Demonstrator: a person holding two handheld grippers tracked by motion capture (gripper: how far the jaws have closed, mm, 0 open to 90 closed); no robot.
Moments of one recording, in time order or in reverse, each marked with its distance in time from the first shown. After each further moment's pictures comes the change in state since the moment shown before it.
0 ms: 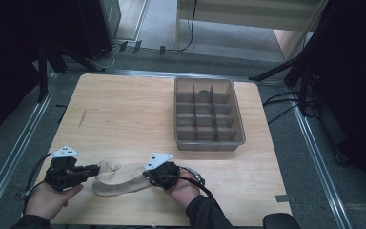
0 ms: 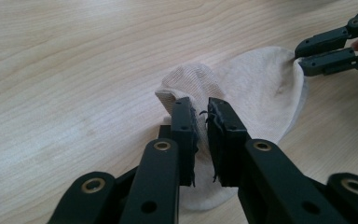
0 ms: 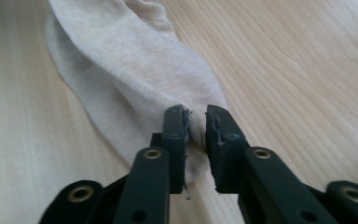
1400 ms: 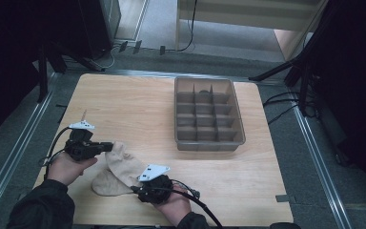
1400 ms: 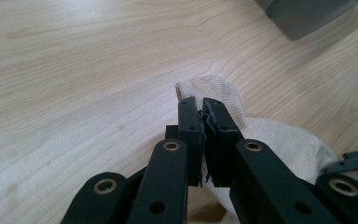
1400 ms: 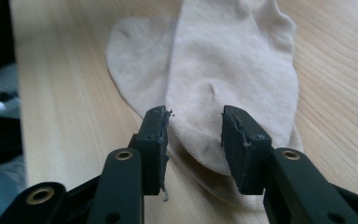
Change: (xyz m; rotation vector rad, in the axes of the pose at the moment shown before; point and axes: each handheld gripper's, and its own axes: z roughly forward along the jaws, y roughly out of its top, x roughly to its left) left arm 0.027 0.061 0.044 0.003 -0.071 0.032; right arm 0.038 -0.009 0.011 -0.080 0.051 0.113
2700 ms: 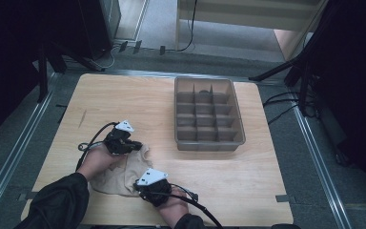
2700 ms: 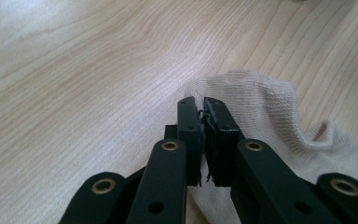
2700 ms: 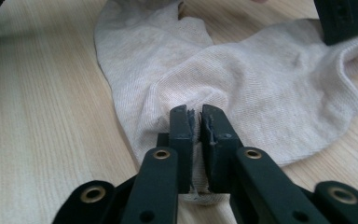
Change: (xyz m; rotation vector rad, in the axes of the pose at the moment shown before) left arm -0.019 0.033 0.102 0.119 -0.060 0.307; right arm 0.004 -0.011 0.010 -0.025 -0.065 0.002
